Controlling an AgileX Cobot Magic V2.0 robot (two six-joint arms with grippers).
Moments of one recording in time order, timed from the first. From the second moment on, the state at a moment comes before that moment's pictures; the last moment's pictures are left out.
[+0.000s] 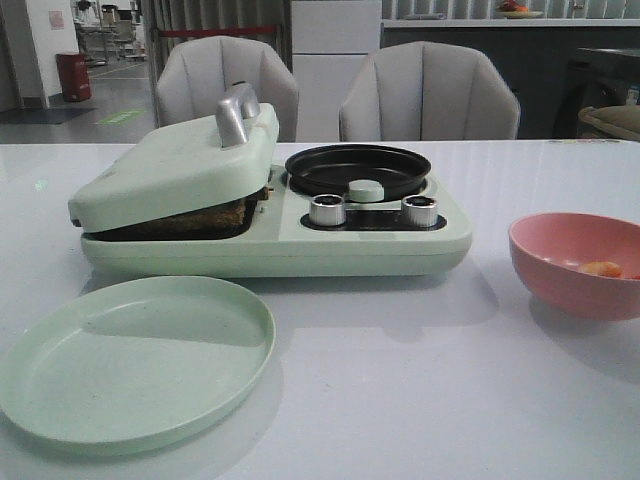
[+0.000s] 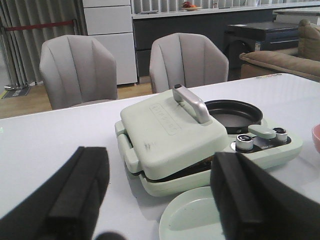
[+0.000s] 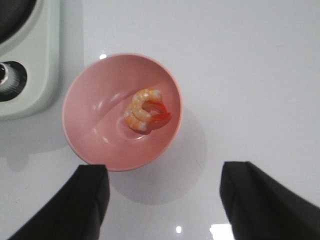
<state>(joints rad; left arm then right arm) -0.28 0.03 -0.34 -0.15 0.44 0.17 -0.07 1.15 -0.90 0.15 0.73 0.03</state>
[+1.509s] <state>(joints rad) -0.28 0.03 -0.34 -0.15 0.44 0.17 -0.09 1.88 -1.39 0.21 0.79 -0.09</state>
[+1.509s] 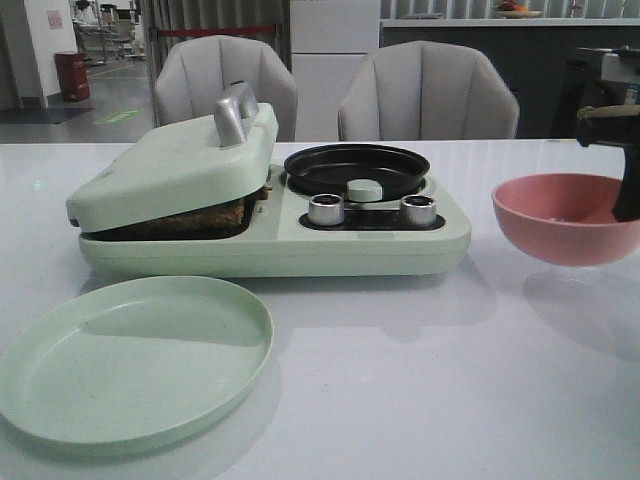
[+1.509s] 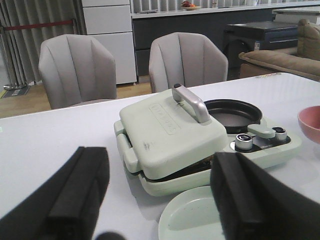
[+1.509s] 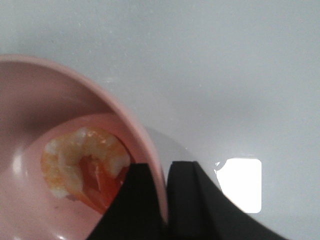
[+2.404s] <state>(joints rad) -0.28 0.03 -0.34 -0.15 0.44 0.17 0.19 1.88 -1.61 0.32 0.30 -0.17</state>
